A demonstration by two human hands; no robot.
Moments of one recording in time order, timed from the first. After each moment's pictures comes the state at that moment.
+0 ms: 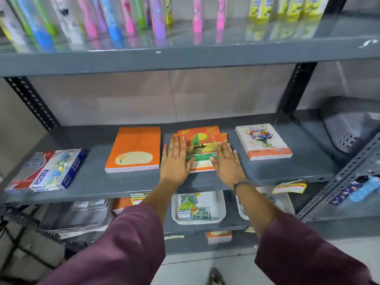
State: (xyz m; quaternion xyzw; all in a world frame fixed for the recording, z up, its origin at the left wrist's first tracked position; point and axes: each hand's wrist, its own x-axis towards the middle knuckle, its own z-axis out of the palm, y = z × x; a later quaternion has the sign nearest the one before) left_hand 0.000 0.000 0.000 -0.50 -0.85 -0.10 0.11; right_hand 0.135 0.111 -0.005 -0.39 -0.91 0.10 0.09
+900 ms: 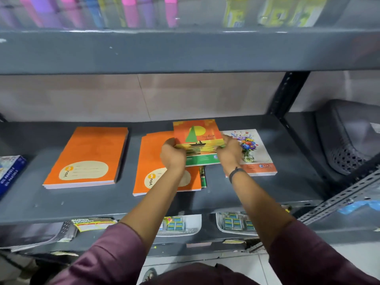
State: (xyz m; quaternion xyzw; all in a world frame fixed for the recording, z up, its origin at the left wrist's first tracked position) left_hand 0.037 0.156 0.019 -0.10 -0.81 -0.56 -0.15; right_hand 0.137 0.243 0.022 -0.53 -0.71 0.38 0.26
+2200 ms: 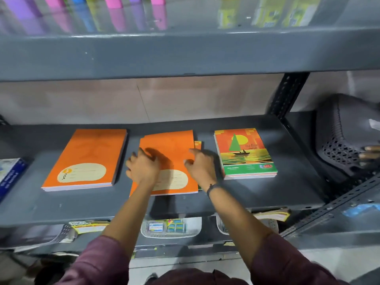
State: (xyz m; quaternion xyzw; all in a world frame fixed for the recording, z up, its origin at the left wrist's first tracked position) left_hand -0.005 0.106 -0.007 -0.10 -0.95 -0.29 -0.06; right_hand 0.114 0.190 0.011 -0.41 -0.84 0.32 0.14
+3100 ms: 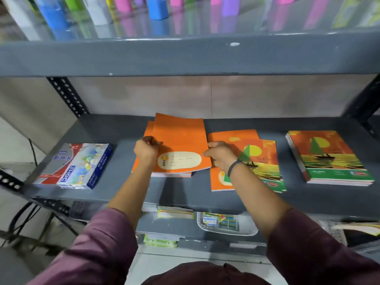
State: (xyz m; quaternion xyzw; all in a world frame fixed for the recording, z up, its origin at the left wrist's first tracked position) left_hand -0.170 -0.031 0.023 -0.02 -0.86 -0.51 -0.08; right_hand -0.038 0.102 0.024 -0.43 -0.61 0.66 0.08
